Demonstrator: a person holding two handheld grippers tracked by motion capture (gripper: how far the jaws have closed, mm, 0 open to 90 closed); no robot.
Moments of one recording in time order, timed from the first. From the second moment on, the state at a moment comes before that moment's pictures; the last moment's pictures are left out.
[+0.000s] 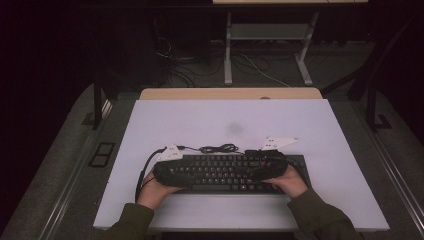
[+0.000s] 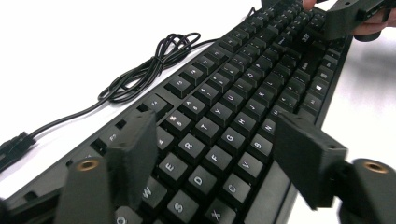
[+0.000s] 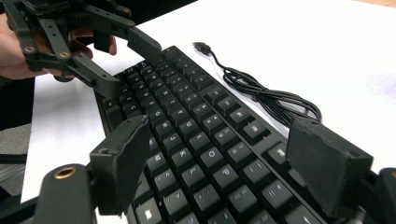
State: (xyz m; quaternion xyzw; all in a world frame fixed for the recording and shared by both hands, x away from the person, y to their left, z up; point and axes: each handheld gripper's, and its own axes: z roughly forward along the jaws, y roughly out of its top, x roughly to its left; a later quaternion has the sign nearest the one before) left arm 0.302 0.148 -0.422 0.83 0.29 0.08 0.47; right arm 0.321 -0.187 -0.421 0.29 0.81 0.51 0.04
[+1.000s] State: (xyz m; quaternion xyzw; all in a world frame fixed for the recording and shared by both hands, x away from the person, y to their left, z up) left arm 0.276 0.179 -0.427 0.82 0.31 0.10 0.46; right arm 0.274 -0.280 -0.430 0.33 0.79 0.50 0.08
